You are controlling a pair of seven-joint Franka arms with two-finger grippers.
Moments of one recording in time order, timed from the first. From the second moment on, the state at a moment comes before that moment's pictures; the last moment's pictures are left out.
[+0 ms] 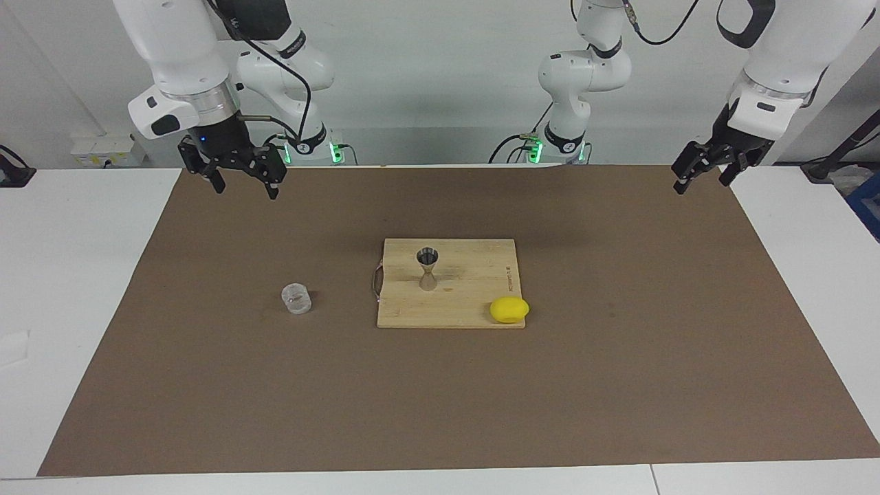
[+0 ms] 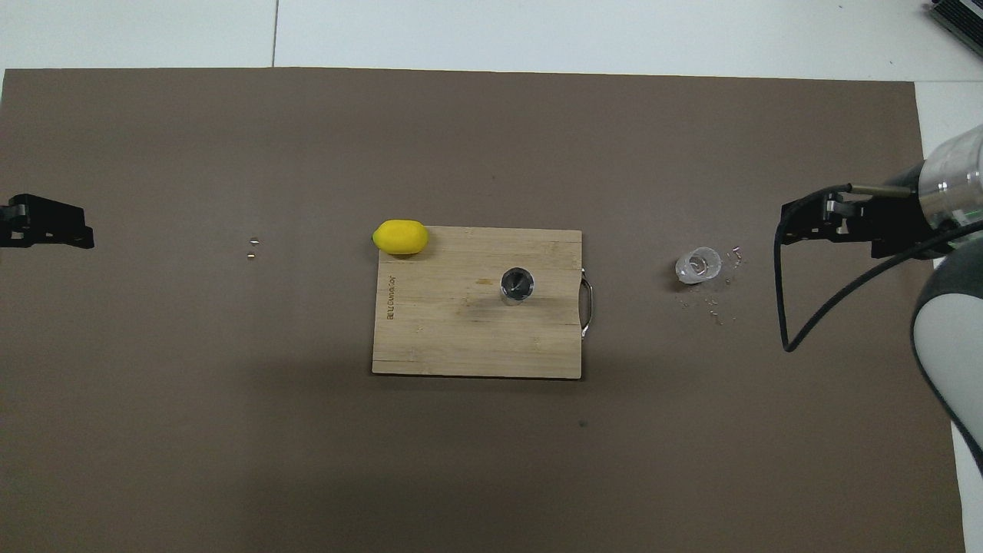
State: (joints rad) left arm -0.01 -0.05 0.00 -1.63 0.01 1.63 -0.13; right arm 0.00 0.01 0.12 -1.57 -0.02 1.60 0.29
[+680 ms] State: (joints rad) left arm -0.01 -0.05 0.00 -1.63 0.01 1.63 -0.13; right arm 0.00 -0.01 0.12 -1.60 -0.01 1.58 0.23
